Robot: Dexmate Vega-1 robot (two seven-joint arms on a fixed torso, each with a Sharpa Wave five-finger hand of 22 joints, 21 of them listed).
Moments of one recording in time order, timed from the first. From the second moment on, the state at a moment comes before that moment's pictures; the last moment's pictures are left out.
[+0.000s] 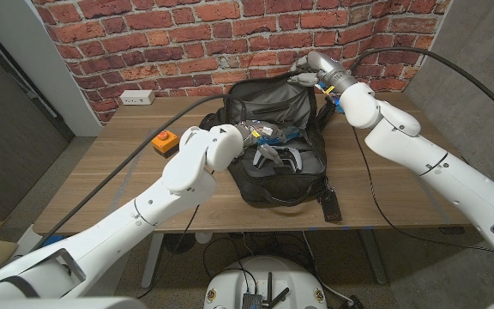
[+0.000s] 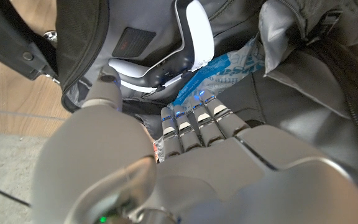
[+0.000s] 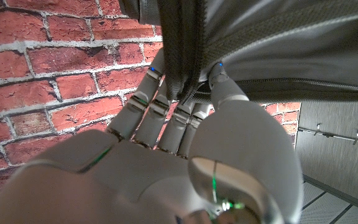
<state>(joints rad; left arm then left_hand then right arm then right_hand) 0.76 0.62 0.72 -2.32 0.99 0.55 -0.77 0.79 -0.05 0.28 -0.14 0.19 0.35 -0.07 0.19 0.18 0.32 -0.12 0.18 0.18 0.34 -0.04 0.17 0.17 0.33 -0.04 0.19 0.17 -0.60 -0.76 -0.58 -2.01 -0.31 -0.40 -0.05 0.92 0.14 0.44 -0.16 0.20 0.98 -0.11 0.29 0.21 1.04 -0.14 0.26 0.40 0.95 -0.14 0.38 0.47 0.75 -0.08 0.62 0.22</state>
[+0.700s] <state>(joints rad) 0.79 0.78 0.56 -2.38 0.59 0.54 -0.65 0.78 -0.04 0.28 -0.14 0.19 0.35 -0.07 0.19 0.18 0.31 -0.12 0.18 0.18 0.33 -0.04 0.17 0.17 0.33 -0.04 0.19 0.17 -0.61 -0.76 -0.58 -2.06 -0.32 -0.49 -0.04 0.92 0.14 0.44 -0.17 0.20 0.98 -0.11 0.29 0.21 1.04 -0.14 0.26 0.41 0.95 -0.14 0.38 0.47 0.75 -0.08 0.63 0.22</state>
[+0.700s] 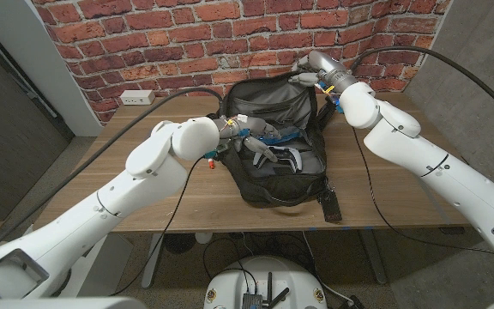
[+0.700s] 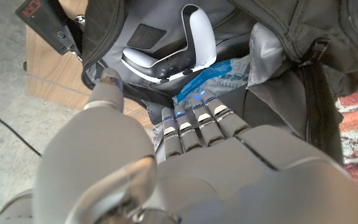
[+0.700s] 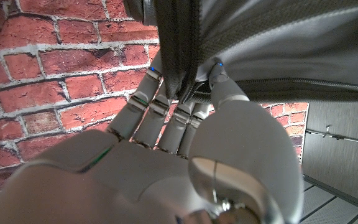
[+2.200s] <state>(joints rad) 0.89 1.05 0.36 -2.18 -0.34 0.20 -0.38 0.77 0.00 0.28 -0.14 0.19 0.38 -0.05 0.19 0.18 0.34 -0.11 0.19 0.18 0.34 -0.04 0.18 0.16 0.34 -0.04 0.19 0.17 -0.58 -0.75 -0.66 -2.17 -0.39 -0.73 -0.06 0.92 0.14 0.44 -0.16 0.20 0.98 -0.10 0.28 0.21 1.04 -0.15 0.25 0.41 0.95 -0.14 0.38 0.48 0.74 -0.08 0.64 0.21</state>
